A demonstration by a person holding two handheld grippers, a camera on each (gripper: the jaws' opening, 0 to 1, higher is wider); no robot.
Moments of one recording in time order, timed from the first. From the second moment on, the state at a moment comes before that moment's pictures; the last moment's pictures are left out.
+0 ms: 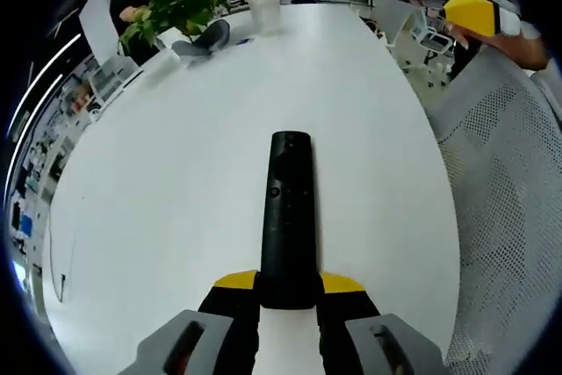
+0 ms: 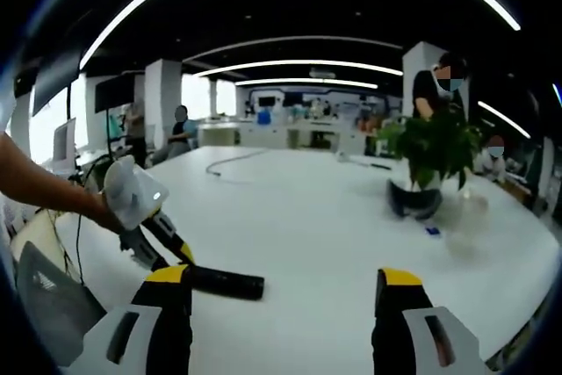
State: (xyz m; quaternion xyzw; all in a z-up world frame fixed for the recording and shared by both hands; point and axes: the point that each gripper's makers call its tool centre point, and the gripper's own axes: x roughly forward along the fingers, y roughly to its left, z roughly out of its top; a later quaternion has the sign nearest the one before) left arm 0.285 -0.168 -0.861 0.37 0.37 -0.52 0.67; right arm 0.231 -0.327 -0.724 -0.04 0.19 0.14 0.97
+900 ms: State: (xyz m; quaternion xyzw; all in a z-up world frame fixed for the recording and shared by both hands) left arm 0.367 -0.157 -0.860 0.43 0.37 -0.51 0.65; right arm 0.231 -0.333 -0.729 -0.04 0.21 0.13 0.97
